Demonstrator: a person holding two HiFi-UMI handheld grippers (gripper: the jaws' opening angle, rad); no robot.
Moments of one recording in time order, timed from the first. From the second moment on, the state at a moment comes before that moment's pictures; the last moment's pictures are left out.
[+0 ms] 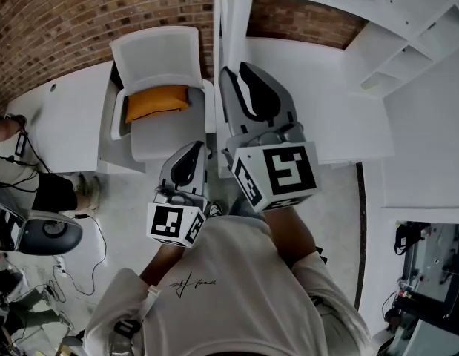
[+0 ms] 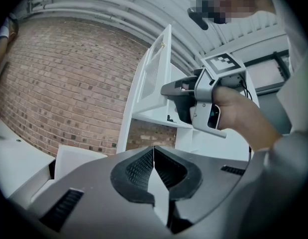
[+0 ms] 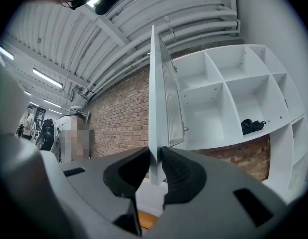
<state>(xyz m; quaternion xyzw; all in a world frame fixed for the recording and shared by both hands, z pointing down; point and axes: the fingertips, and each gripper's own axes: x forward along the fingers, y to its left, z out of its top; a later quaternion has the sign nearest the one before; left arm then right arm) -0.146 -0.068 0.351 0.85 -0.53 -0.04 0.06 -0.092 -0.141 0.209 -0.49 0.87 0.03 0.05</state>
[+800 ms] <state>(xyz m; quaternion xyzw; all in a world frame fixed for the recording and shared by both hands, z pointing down) -0.137 -0.071 0.353 0.85 -0.51 -0.05 0.06 -0.075 -0.142 0.210 -0.49 0.87 0.03 0.06</state>
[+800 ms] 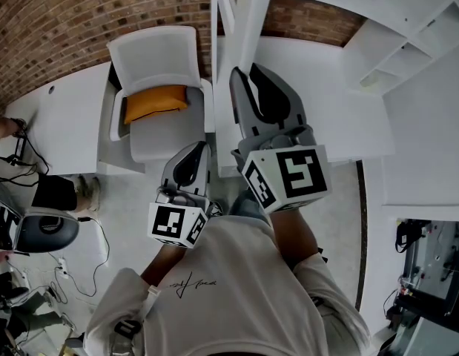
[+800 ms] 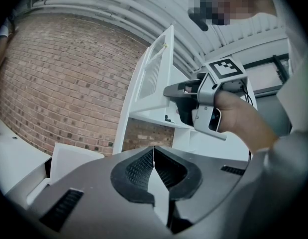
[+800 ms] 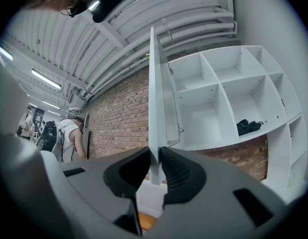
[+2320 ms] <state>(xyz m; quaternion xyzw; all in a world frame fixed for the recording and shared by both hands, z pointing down) -0.120 -0.081 0.360 0.86 -0.50 -0.04 0.08 -0.055 -0.145 0.210 -0.49 0.87 0.04 0.06</state>
